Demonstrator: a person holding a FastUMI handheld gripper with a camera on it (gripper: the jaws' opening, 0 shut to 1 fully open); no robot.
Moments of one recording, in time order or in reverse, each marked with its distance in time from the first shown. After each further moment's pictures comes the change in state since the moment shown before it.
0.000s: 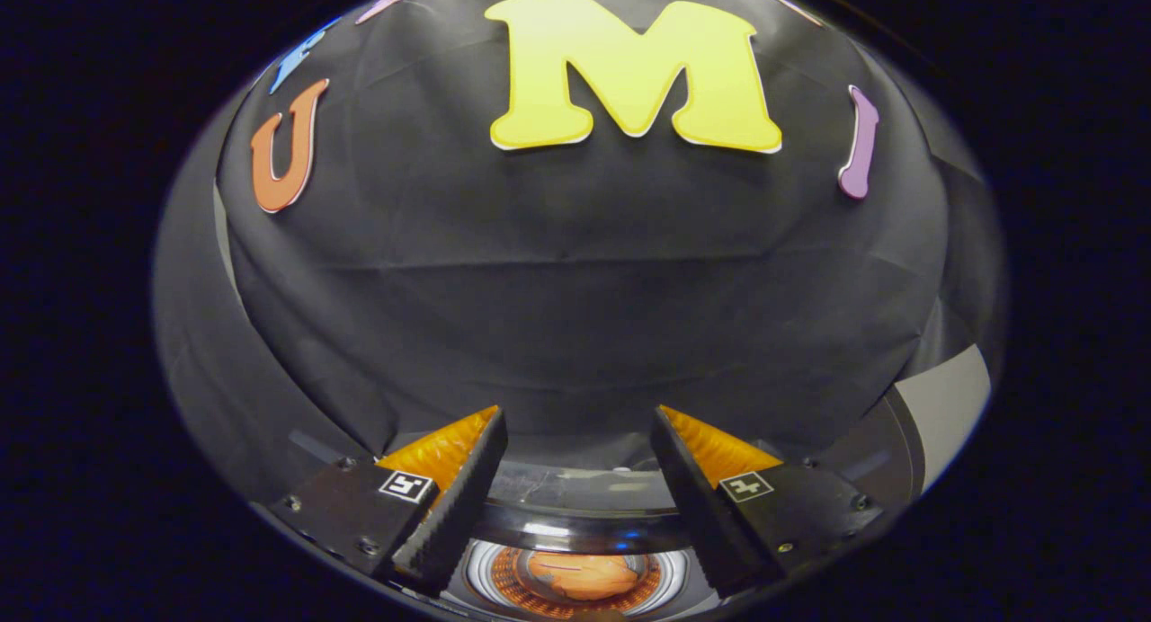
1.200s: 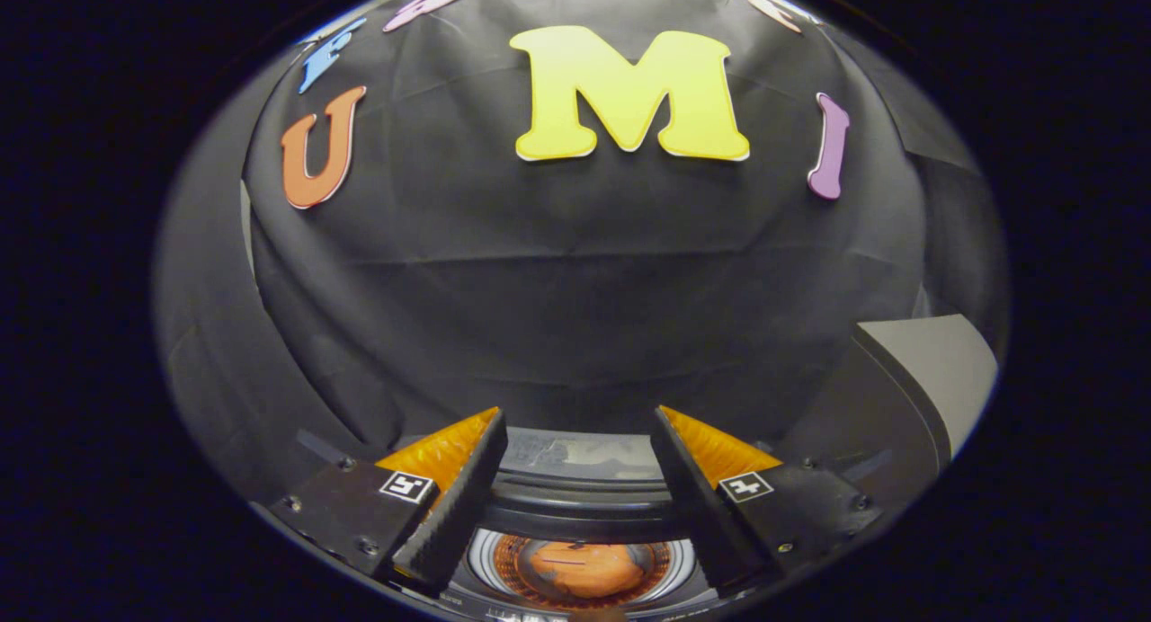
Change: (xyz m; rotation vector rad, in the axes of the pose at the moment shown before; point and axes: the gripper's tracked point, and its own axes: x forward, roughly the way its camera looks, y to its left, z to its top) arm -0.058 0.008 -0.064 -0.006 -0.096 0.010
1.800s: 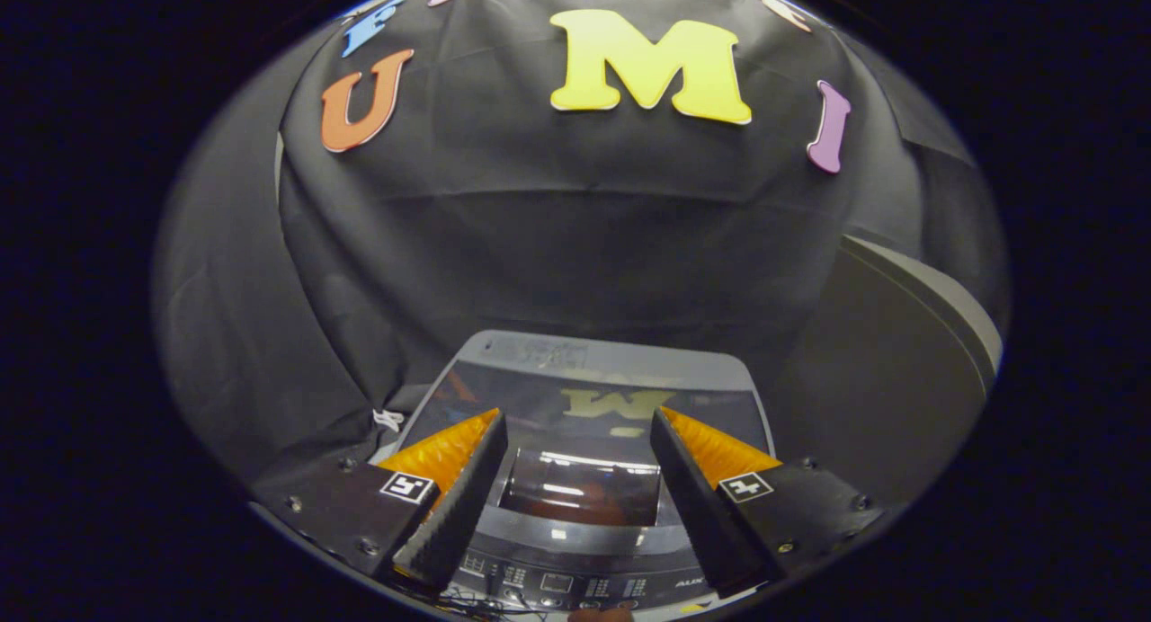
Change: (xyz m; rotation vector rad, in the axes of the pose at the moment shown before) arm -0.039 0.003 -0.115 -0.073 0.096 0.004
